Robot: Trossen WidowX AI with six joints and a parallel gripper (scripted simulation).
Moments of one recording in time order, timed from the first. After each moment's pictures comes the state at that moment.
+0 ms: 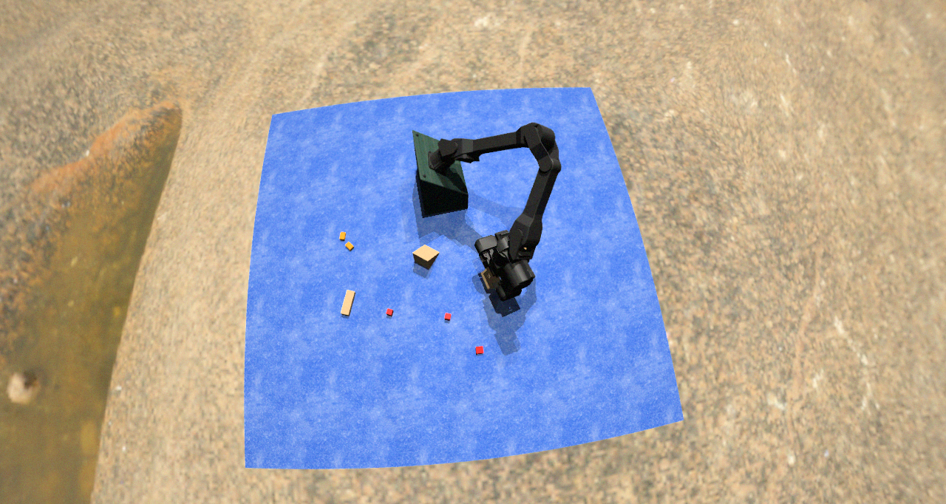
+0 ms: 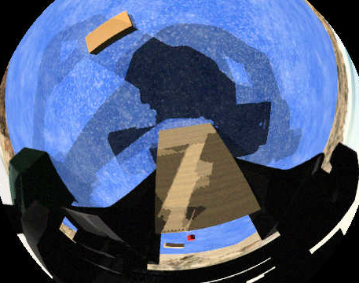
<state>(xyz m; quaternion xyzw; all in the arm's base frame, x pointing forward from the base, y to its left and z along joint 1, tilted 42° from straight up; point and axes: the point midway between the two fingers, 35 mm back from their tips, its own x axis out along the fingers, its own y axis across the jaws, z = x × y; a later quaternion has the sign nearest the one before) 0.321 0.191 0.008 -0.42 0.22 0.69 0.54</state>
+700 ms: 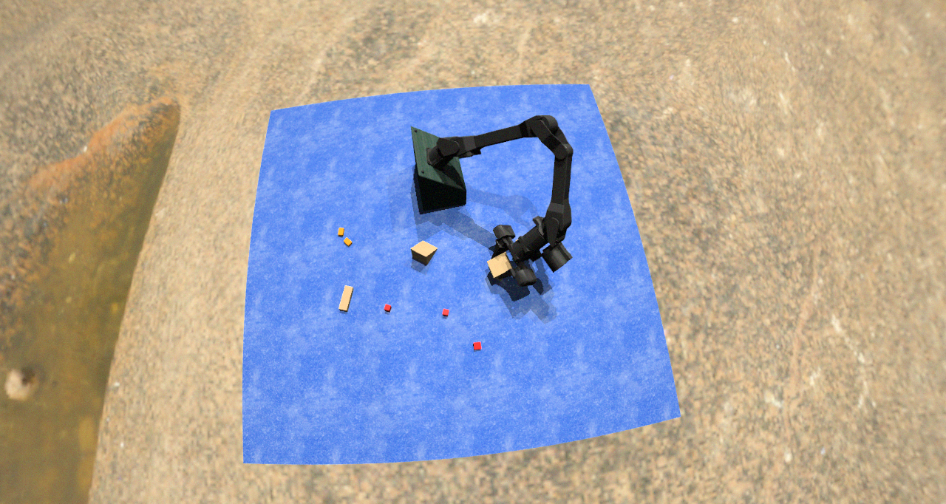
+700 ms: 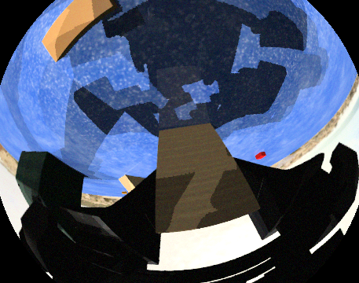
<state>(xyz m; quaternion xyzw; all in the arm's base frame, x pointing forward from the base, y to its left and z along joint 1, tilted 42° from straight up) 0.304 0.213 0.036 -0.59 0.36 0.56 0.46</state>
